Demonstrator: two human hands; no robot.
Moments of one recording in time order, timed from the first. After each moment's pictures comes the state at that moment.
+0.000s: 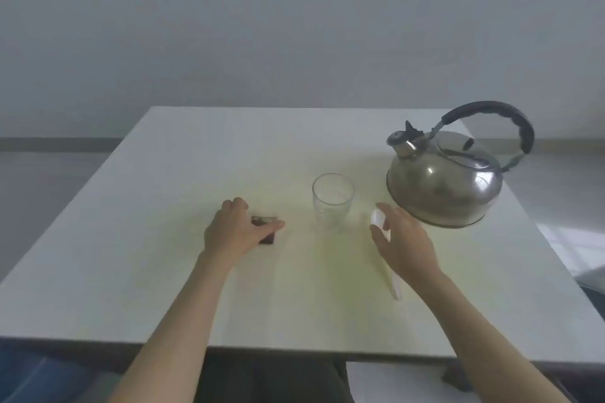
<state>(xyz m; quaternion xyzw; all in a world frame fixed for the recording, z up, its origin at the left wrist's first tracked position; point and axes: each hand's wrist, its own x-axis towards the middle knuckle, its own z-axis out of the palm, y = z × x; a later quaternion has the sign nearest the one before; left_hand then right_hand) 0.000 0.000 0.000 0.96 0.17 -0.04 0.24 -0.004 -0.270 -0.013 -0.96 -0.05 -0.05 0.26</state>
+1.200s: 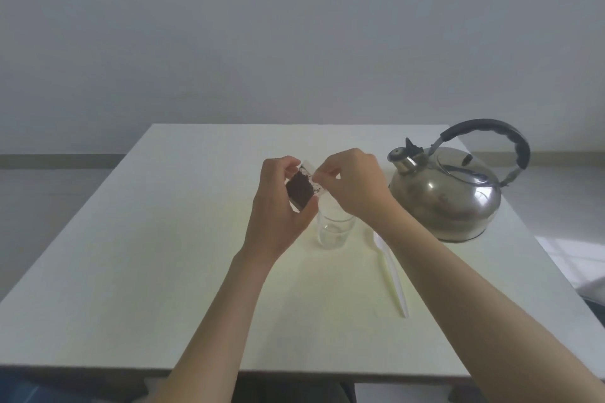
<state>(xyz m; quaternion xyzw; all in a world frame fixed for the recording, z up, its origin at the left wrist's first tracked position) 0.006 -0.050 0.055 0.85 -0.09 0.27 0.44 0.035 -0.181 0.108 -0.93 -0.13 -0.09 0.32</state>
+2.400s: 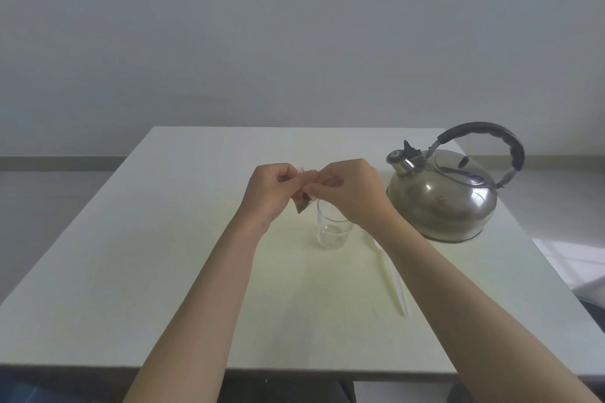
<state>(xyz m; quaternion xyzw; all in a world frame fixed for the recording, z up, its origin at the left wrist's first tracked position) 0.019 -0.040 0.092 0.79 0.02 0.05 0.61 0.017 -0.183 0.109 -0.87 -0.12 -0.02 0.48</state>
